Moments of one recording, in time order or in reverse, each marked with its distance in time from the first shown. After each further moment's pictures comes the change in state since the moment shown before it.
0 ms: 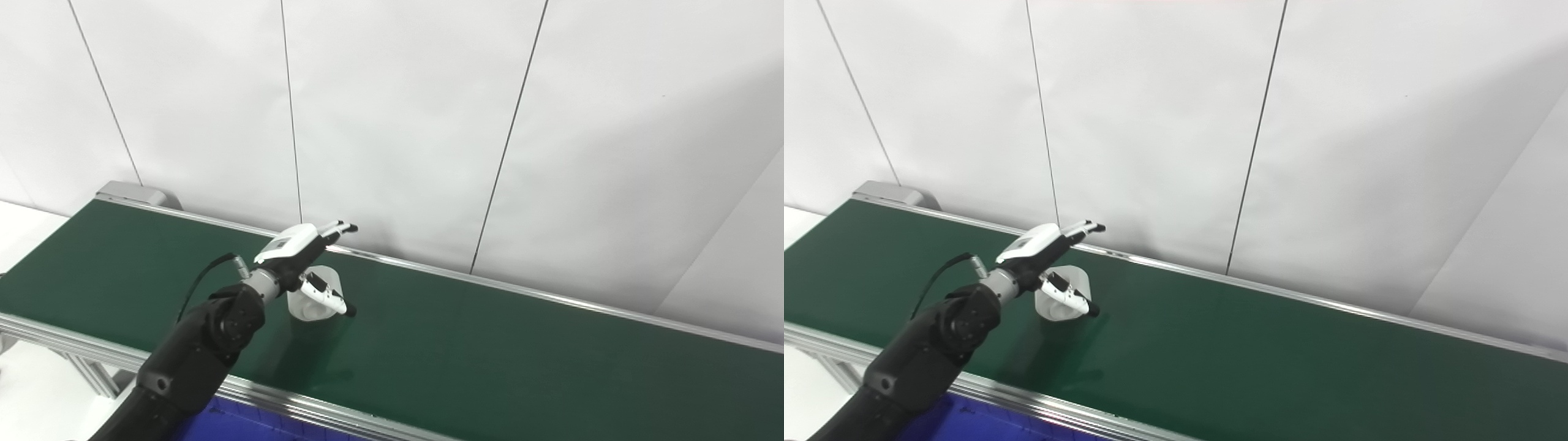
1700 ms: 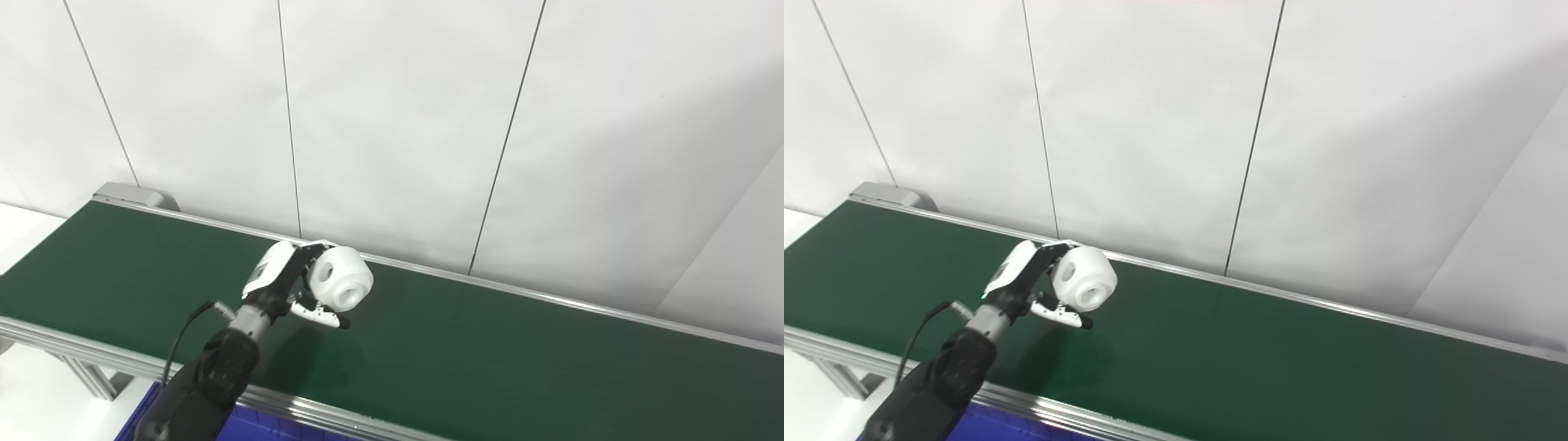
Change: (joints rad) left arm 0.227 -0.082 0.150 -0.009 -0.280 -0.401 0.311; right arm 0.032 0.004 0.003 -0.067 -0.008 -0.006 0.000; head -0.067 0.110
